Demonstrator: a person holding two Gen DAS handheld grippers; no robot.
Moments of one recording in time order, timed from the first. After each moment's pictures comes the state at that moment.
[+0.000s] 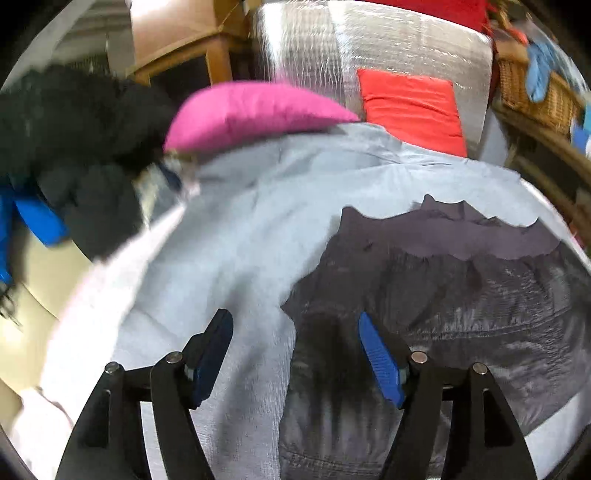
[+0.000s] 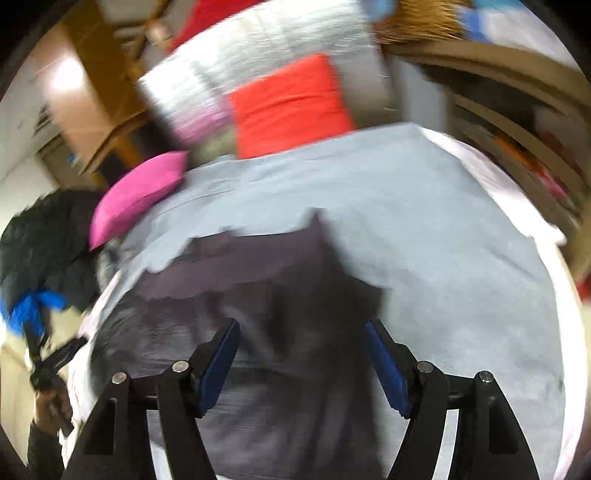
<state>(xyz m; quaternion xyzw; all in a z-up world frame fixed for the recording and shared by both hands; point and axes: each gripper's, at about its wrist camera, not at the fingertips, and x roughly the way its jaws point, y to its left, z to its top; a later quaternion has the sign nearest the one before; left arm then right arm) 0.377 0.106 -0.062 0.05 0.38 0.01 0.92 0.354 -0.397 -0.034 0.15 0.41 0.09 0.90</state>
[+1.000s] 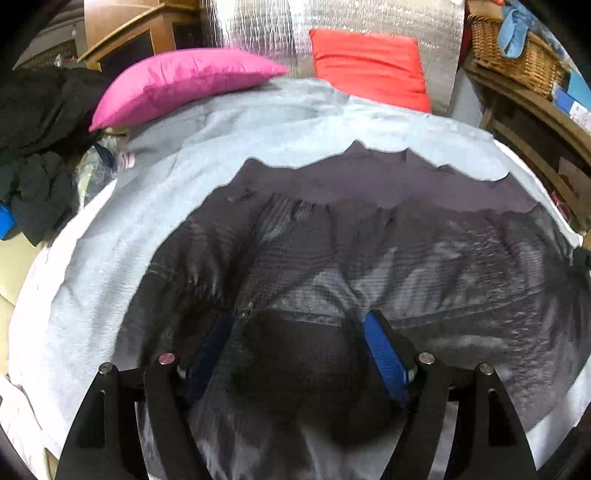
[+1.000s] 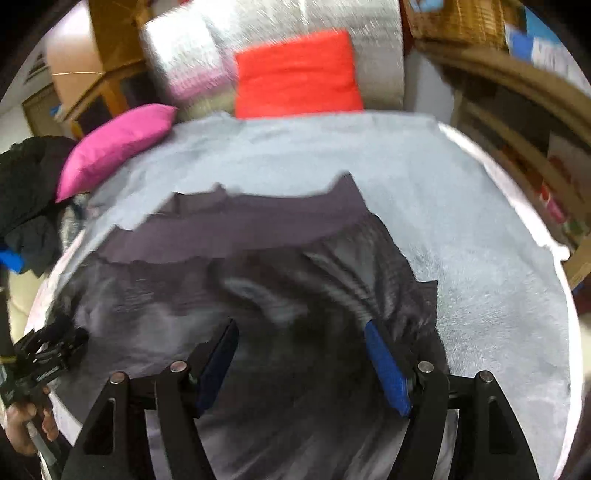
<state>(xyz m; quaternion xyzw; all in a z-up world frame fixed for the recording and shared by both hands) 0.389 0.010 -0.106 0.03 0.44 -0.05 0.89 0.369 -0.327 -0.074 0.07 0.44 0.04 0.90</state>
